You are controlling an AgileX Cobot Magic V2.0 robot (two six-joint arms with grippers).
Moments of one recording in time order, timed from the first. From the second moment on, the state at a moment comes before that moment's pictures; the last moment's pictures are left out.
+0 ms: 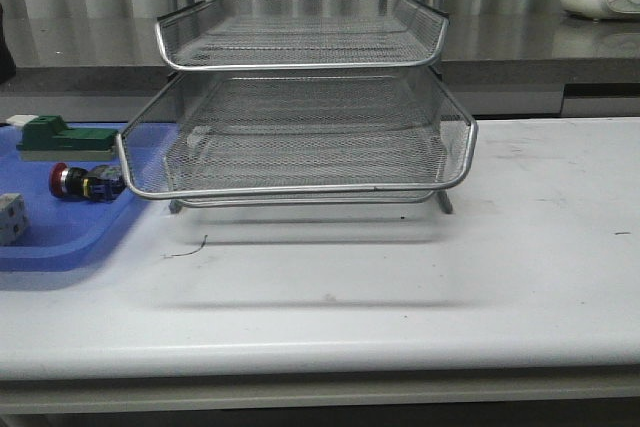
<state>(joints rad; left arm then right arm) -0.02 1.69 -1.38 -0.04 0.77 0.65 0.27 0.16 -0.30 0.06 0.31 -0.06</state>
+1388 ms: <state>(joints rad) -0.09 2.32 -1.95 -0.15 1.05 0.83 0.27 0.16 -0.30 0.06 0.31 -0.06</state>
